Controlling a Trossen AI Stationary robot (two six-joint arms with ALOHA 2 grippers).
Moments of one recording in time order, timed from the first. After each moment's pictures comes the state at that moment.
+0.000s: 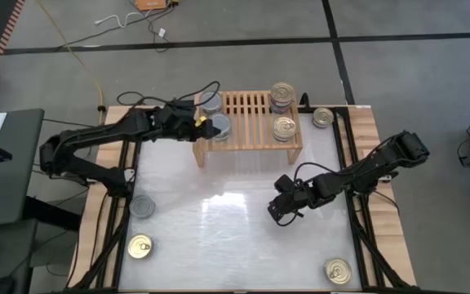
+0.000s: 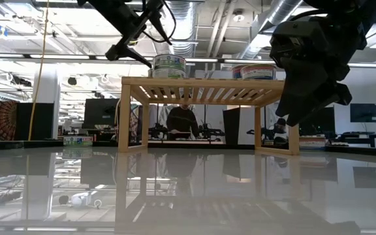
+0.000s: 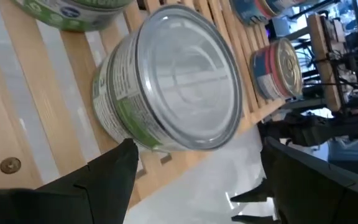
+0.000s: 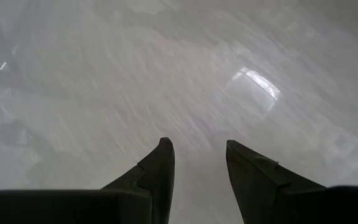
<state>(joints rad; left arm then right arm) 0.35 1.27 1.16 -0.45 -0.05 -1.03 0.34 1.45 0.80 -0.39 0.31 1.14</state>
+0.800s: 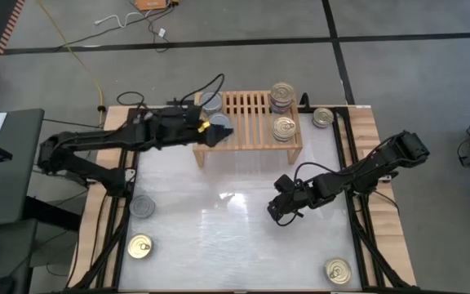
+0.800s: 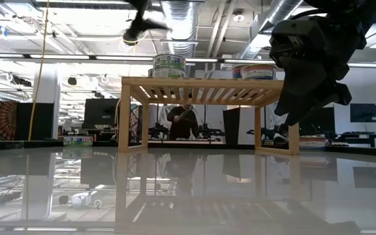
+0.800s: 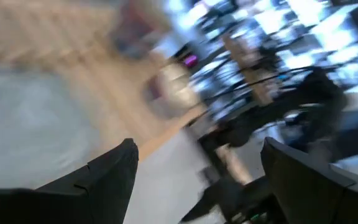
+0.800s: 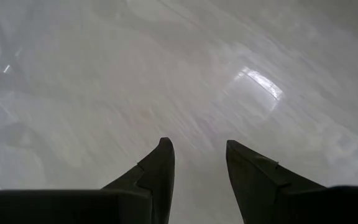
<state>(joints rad) 0.19 1.25 1.16 -0.08 -0.15 -0.84 0.34 1.45 0.80 -0.38 0.31 1.14</state>
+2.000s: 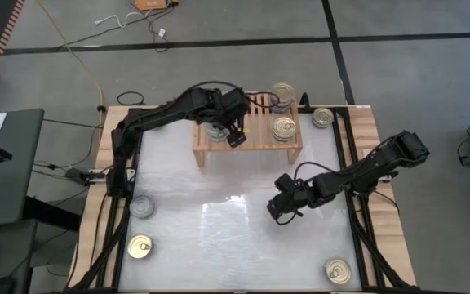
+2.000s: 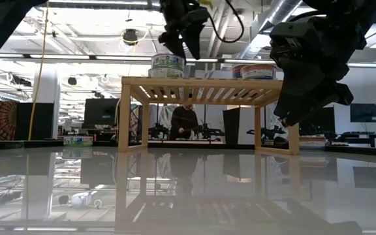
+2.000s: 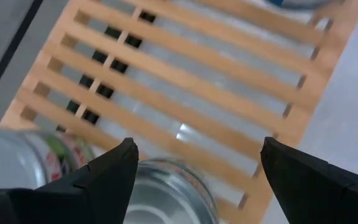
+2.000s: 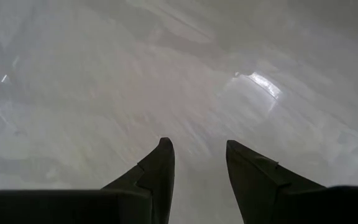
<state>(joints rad) 0.28 1.98 2.20 -1.25 -0.25 -0.13 0.33 1.45 0.80 -0.39 0.32 1.18</state>
